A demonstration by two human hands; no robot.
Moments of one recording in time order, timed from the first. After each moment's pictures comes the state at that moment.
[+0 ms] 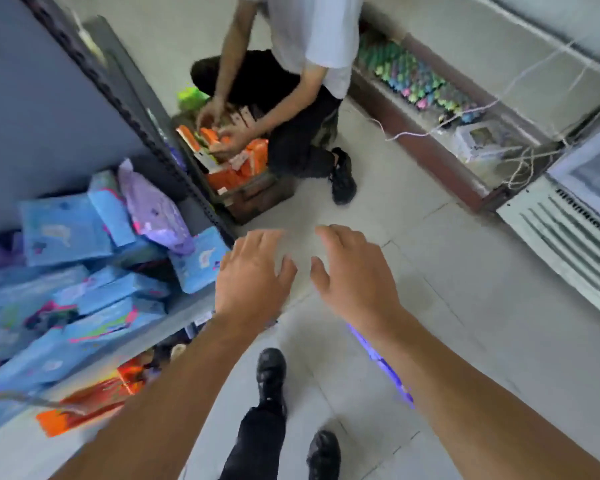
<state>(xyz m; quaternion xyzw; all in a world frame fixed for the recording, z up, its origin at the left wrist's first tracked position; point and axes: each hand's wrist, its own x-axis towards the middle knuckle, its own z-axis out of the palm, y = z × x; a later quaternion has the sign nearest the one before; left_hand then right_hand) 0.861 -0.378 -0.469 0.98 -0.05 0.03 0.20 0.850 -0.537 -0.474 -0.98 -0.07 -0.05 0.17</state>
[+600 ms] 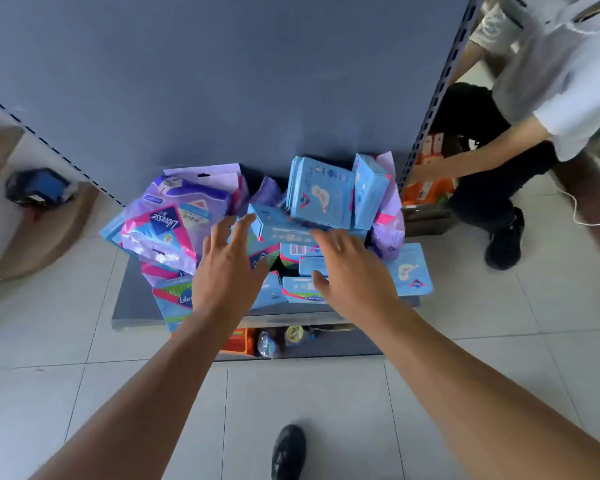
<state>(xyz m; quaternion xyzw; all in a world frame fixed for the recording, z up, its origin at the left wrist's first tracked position) 0.789 -0.017 -0.446 0.95 0.24 0.09 0.19 0.868 -0.192 -0.470 -0.92 -0.37 -0.03 0.16</state>
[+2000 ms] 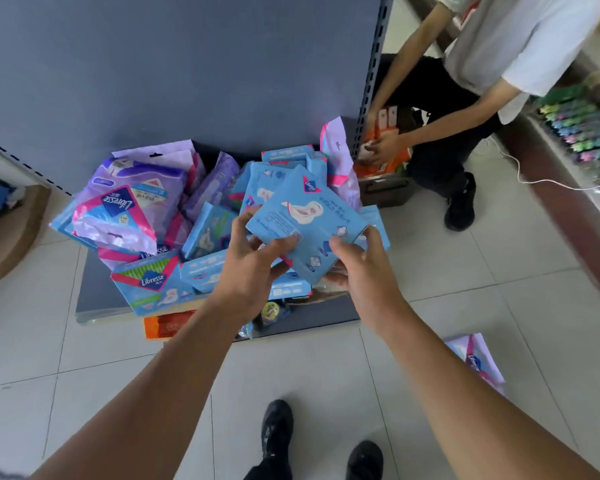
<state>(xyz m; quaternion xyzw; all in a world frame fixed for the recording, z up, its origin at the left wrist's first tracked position) 0.779 -0.108 -0.450 0.54 0.25 0.03 0.80 0.817 -0.261 -0.465 -0.61 0.07 0.24 0.75</state>
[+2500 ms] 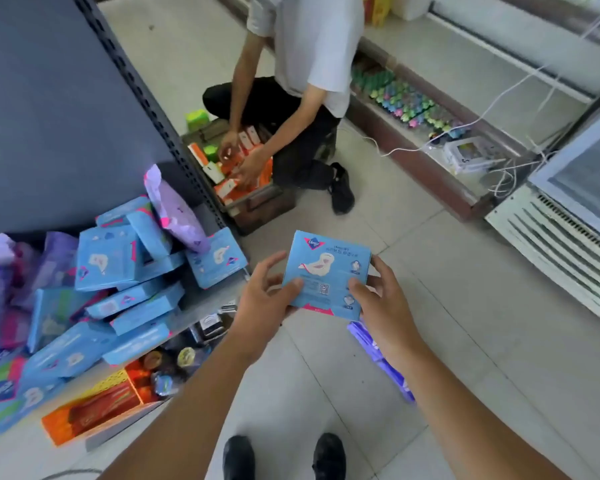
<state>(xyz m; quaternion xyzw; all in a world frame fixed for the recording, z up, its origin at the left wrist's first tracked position) 0.791 -0.352 -0.456 0.66 0.14 -0.19 0.71 0.765 -0.529 -0.461 -0.65 0.24 0.07 0.72</state>
